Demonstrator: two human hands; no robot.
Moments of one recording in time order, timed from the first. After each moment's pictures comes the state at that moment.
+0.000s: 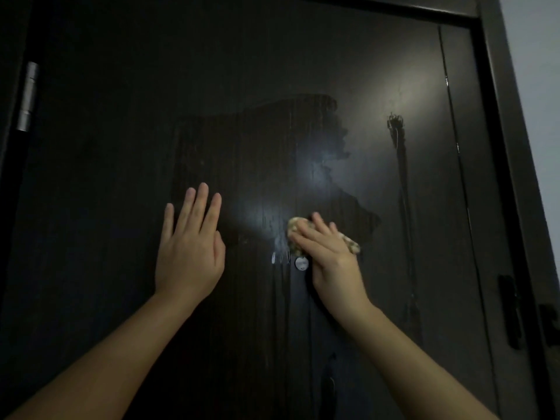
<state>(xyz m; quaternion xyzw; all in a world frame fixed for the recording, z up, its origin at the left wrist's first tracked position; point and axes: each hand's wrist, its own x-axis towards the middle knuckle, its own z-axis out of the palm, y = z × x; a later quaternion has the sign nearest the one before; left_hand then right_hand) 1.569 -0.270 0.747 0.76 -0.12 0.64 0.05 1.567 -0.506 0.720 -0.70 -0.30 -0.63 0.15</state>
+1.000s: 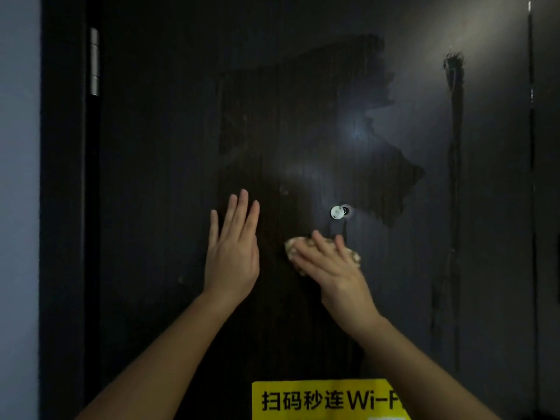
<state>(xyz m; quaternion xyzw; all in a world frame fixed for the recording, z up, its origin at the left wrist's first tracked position) 1.551 -0.261 0.665 0.80 -0.15 0.57 0.09 1.569 -0.472 0.627 -0.71 -0.35 -0.60 0.05</state>
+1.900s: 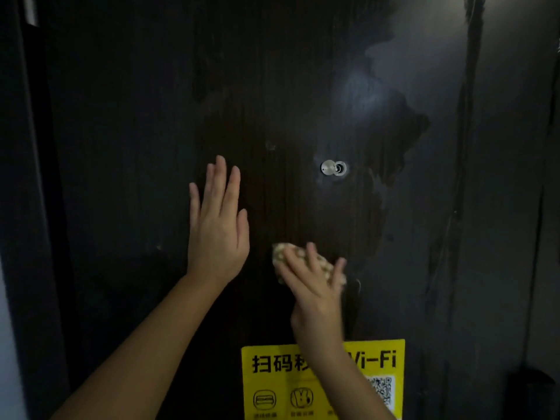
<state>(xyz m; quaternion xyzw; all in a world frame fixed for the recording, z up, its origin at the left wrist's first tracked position) 1.552 -0.267 0.645 0.78 -0.16 0.59 0.13 1.552 -0.428 0.537 -0.74 -0.23 -0.60 0.22</state>
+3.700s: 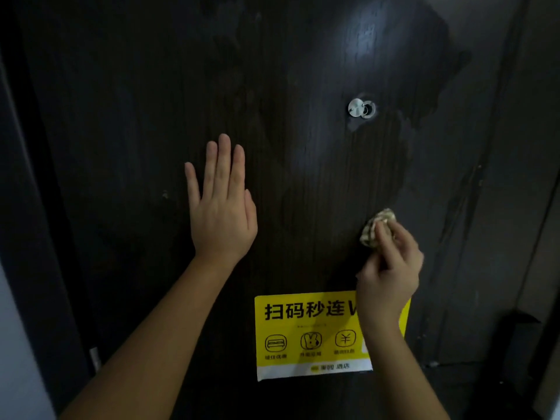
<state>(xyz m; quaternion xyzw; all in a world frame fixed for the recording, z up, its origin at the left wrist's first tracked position) 1.563 -0.254 0.596 0.78 -0.09 0.61 0.07 1.537 -0.468 0.509 -0.66 0.02 -0.65 0.38</state>
